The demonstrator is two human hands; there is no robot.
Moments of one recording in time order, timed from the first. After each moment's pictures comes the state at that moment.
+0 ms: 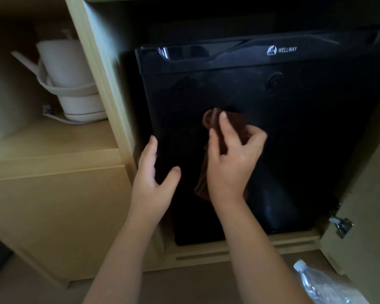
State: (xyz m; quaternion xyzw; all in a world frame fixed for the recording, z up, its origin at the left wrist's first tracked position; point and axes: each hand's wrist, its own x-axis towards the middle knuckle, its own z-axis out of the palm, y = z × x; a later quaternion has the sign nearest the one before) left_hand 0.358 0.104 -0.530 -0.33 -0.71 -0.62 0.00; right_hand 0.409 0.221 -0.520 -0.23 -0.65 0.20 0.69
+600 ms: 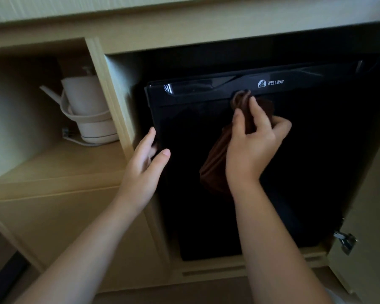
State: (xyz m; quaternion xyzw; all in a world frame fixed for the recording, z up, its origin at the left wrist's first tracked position) left_hand 0.349 0.097 -0.466 -0.38 -0.69 -0.61 0.01; right_hand 0.418 0.243 -0.457 -0.27 -0.55 0.33 0.72
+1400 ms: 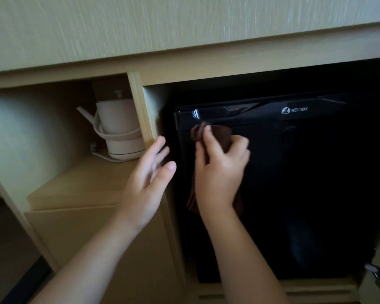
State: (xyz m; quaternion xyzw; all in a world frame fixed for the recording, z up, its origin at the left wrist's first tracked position) left_hand 0.343 0.062 -0.441 -0.45 -0.63 -0.63 0.02; right_hand 0.374 0.182 -0.452 -0.22 -0.68 0.19 0.67
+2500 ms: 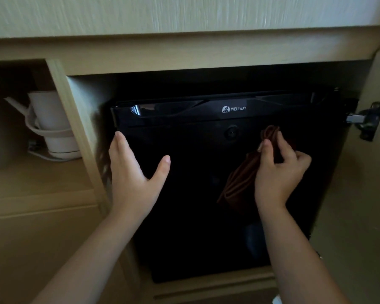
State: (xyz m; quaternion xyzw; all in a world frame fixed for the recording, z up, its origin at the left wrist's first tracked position) left_hand 0.369 0.145 -0.459 -0.34 -0.76 -0.52 0.18; right_hand 0.482 0.323 -0.473 -0.34 -0.52 0.36 0.70
